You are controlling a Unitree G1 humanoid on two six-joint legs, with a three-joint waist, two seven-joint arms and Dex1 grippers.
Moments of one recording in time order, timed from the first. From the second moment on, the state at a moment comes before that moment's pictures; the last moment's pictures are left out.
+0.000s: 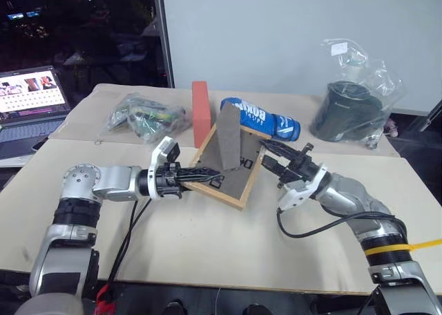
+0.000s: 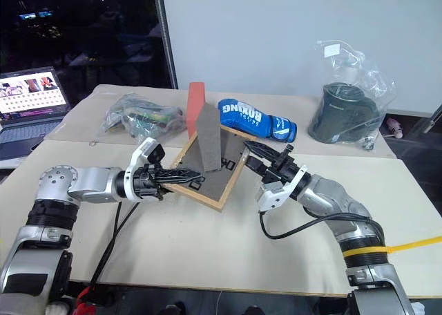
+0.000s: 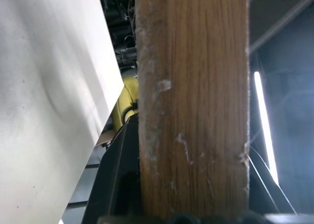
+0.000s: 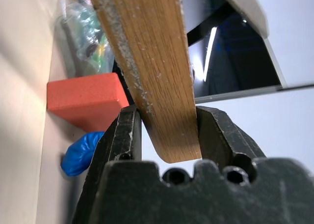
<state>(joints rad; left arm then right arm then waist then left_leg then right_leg) -0.82 0.65 0.01 0.47 -1.94 1.54 -0.19 -0.57 -0.59 0.05 0.21 -0.70 -0.86 0.15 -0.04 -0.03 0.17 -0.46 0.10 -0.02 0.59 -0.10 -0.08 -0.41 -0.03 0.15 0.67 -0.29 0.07</state>
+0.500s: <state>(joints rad) -0.75 0.82 0.07 0.24 -1.92 1.49 -0.26 -0.57 -0.61 0.10 0.23 -0.63 -0.84 0.15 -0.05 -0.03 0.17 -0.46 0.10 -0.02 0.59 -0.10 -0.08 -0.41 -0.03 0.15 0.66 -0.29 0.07</state>
